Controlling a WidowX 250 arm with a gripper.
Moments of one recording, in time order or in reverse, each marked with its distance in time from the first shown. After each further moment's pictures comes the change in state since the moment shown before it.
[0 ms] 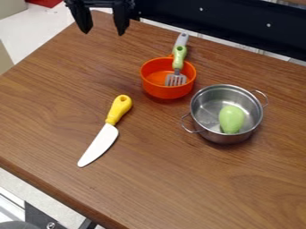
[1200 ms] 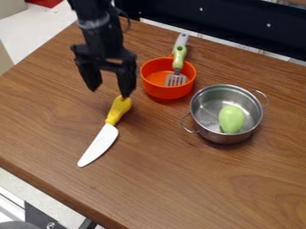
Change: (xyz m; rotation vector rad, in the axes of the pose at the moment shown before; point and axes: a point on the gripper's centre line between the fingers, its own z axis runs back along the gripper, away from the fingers) arm -0.070 -0.021 -0.062 -0.030 0.059 -0.192
